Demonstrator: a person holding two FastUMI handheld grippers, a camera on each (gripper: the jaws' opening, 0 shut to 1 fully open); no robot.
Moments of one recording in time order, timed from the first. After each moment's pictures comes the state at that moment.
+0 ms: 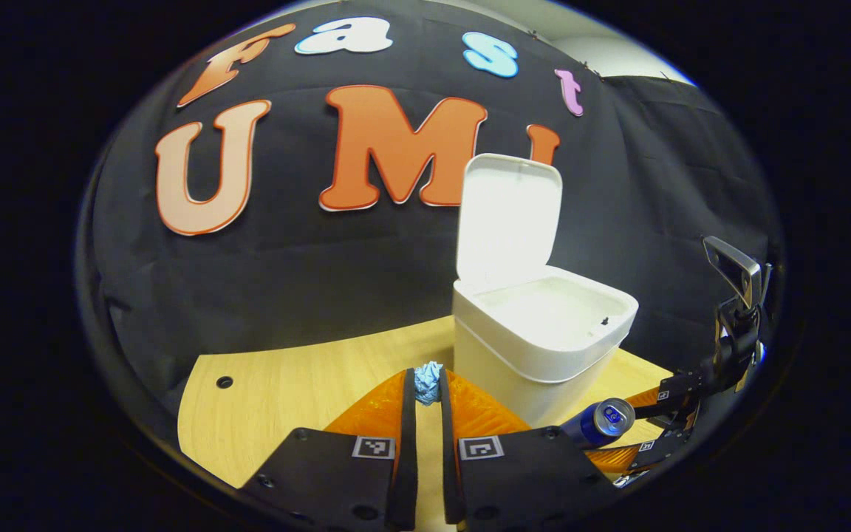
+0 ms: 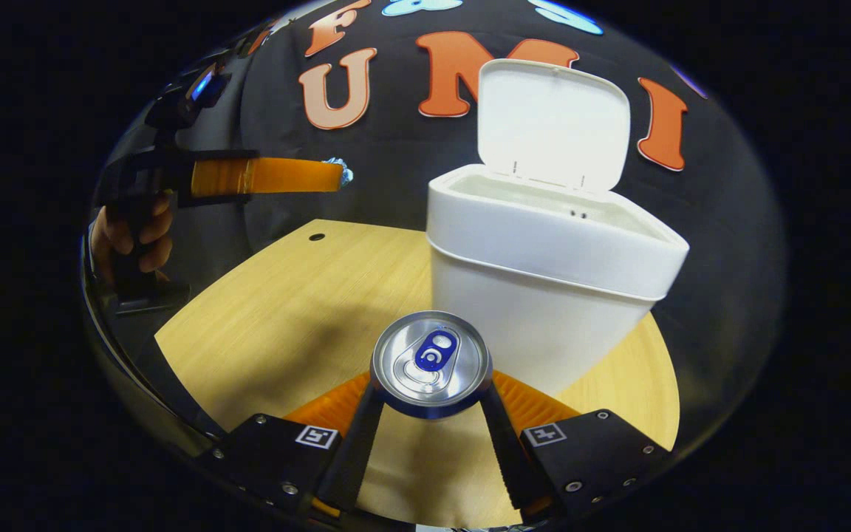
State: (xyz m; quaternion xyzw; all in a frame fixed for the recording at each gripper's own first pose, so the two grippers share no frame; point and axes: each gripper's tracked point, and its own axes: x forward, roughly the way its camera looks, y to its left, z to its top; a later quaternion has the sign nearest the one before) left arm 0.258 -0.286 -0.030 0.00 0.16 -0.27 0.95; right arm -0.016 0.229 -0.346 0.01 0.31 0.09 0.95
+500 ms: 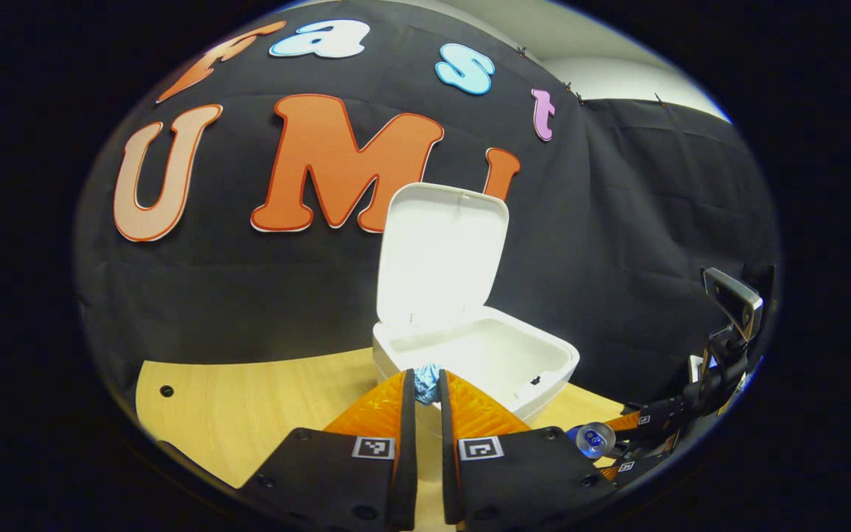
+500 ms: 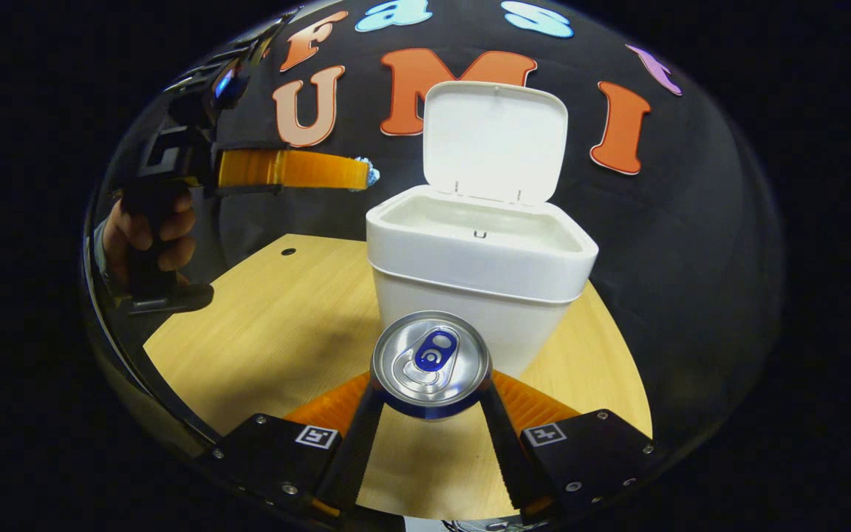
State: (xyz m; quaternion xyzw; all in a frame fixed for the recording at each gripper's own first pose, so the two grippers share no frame) left arm 0.259 -0.362 0.006 -0.06 0.14 -0.34 0.93; right arm -0.011 0.225 -0.334 0.01 0.28 0.03 0.96
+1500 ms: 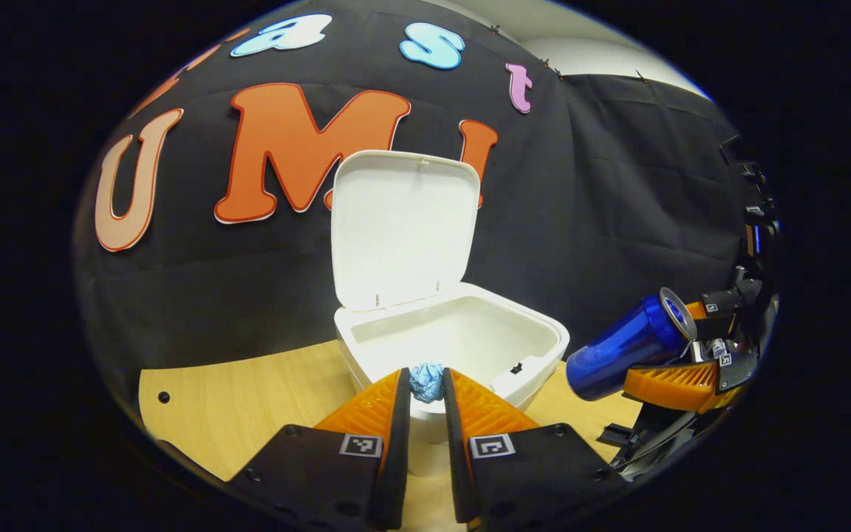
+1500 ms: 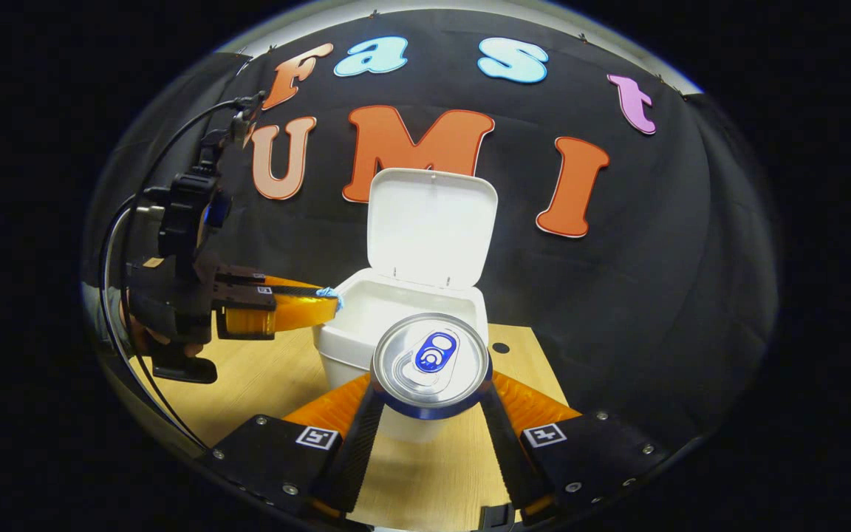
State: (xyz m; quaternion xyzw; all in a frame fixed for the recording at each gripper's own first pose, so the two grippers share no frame) left arm 0.248 -0.397 -0.014 -0.02 0.17 -0.35 0.92; right arm 0.022 0.182 -0.233 -0.02 0.19 -0.03 0.98
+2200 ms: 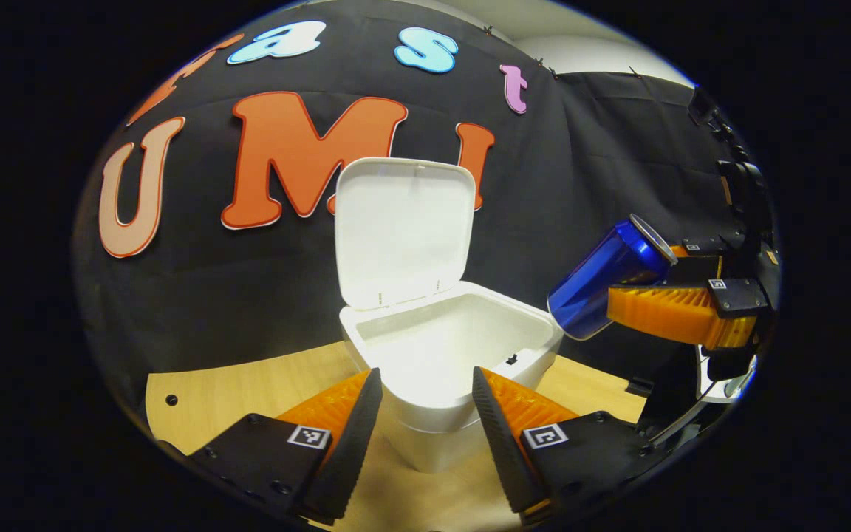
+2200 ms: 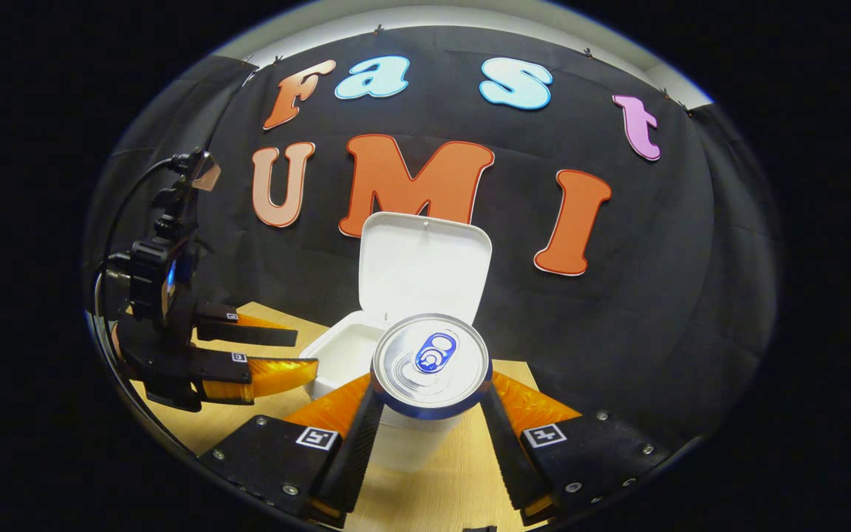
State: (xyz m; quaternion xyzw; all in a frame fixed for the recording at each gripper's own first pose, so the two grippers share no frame) left arm 0.239 -0.373 -0.018 0.00 0.16 -0.33 0.93; right arm 0.054 0.174 -0.190 -0.03 0.14 -0.02 0.99
